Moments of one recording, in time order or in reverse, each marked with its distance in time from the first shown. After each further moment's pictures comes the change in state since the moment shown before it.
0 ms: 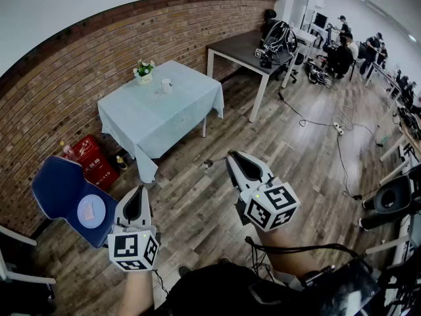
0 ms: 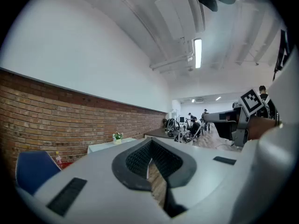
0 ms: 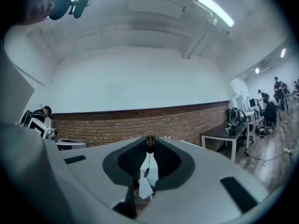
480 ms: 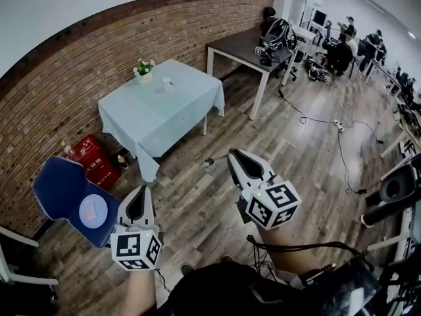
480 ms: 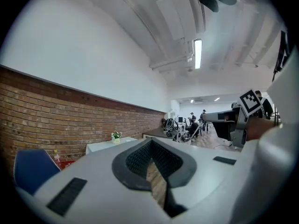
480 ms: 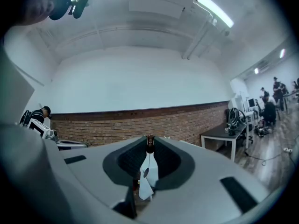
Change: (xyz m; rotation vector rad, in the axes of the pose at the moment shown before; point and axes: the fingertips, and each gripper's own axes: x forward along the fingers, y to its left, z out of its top) left arm -0.001 -0.003 -0.001 -0.015 0.005 -0.015; right arm -0.002 0.002 0.003 0.001 -0.007 -0.011
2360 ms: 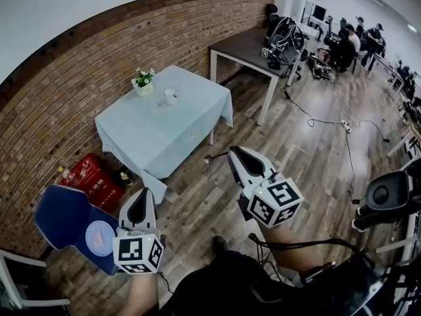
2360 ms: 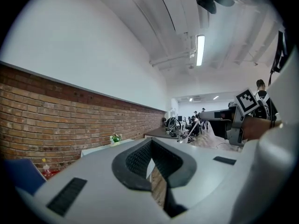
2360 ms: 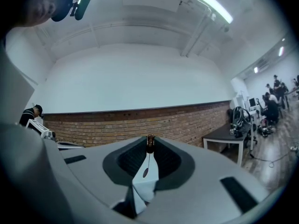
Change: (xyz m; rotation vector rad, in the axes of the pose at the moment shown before) left arm 0.140 0.082 -0.003 0.021 0.007 -0.032; right arm 0.159 -0.050 0.003 0.012 -0.028 -0.008
